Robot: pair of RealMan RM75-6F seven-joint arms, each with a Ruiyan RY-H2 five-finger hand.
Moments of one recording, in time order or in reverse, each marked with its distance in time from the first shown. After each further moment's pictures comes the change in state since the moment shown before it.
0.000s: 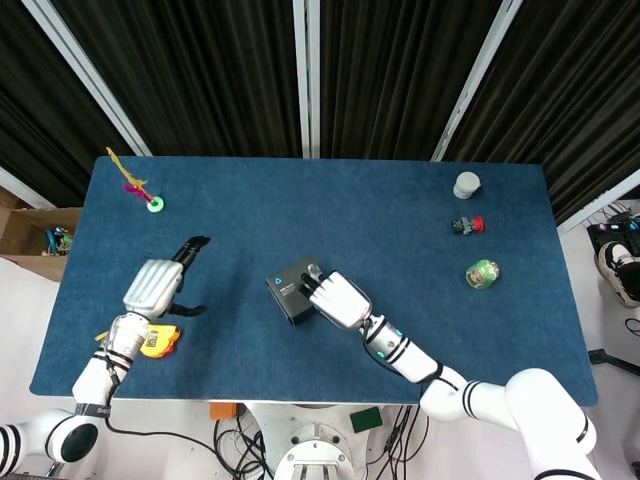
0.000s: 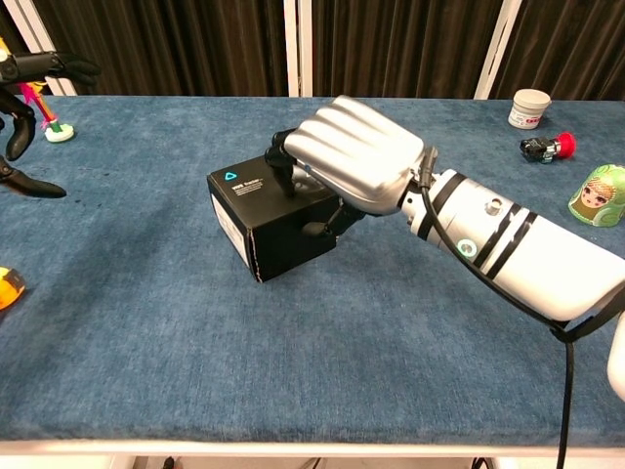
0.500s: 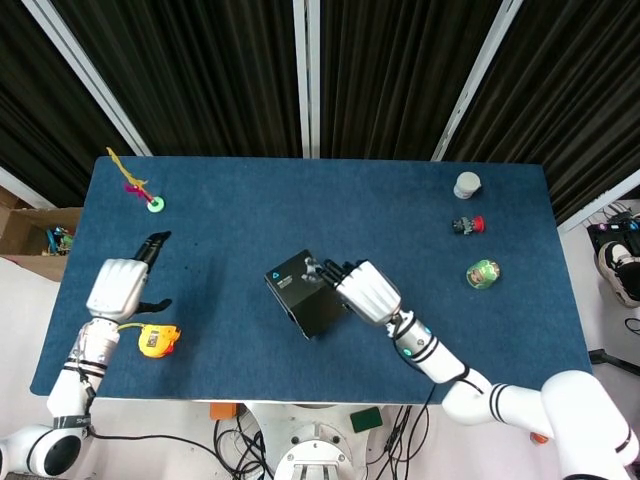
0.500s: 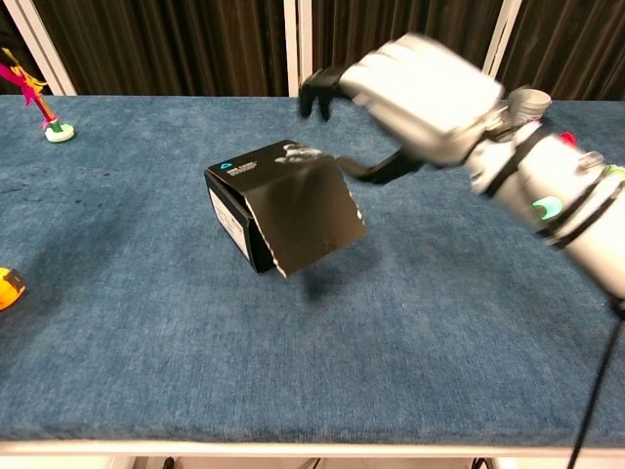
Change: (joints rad) left arm 0.104 0.031 0.018 0.043 0.018 0.180 0.144; right arm -0.097 0.204 0.041 -0.213 -0.034 0.153 0.012
